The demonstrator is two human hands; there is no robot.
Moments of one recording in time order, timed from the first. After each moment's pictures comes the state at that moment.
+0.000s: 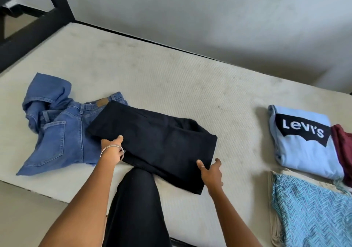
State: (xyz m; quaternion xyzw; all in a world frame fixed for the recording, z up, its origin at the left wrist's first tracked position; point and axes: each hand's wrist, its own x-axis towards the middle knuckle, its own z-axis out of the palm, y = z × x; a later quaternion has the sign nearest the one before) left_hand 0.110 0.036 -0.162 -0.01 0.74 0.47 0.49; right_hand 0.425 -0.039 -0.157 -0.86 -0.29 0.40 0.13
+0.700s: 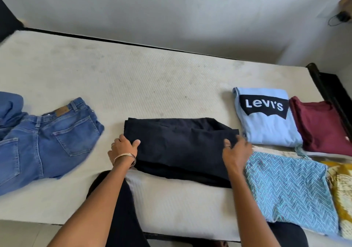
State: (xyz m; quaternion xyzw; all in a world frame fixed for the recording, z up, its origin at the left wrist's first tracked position) left_hand 0.258 0.027 -0.163 0.50 0.83 0.03 0.23; right_hand 0.580 -0.040 -0.108 -0.89 -0.34 0.15 0.27
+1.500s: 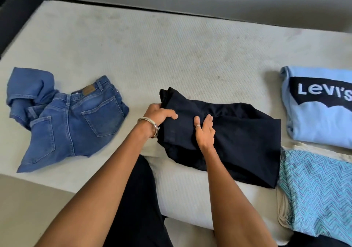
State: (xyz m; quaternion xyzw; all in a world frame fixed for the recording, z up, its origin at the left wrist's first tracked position) left_hand 0.276 0.074 -0.084 0.32 0.68 0.24 0.61; right_hand 0.442 0.032 -0.202 -0.73 -0.39 0.50 0.24
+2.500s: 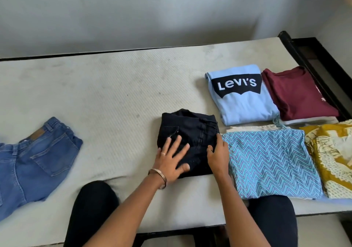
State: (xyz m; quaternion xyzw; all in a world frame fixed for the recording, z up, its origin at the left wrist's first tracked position) left_hand 0.426 -0.047 -0.155 0.87 0.44 -0.07 0.21; right_hand 0.619 -0.092 -0.165 -0.84 -0.38 0.25 0.31
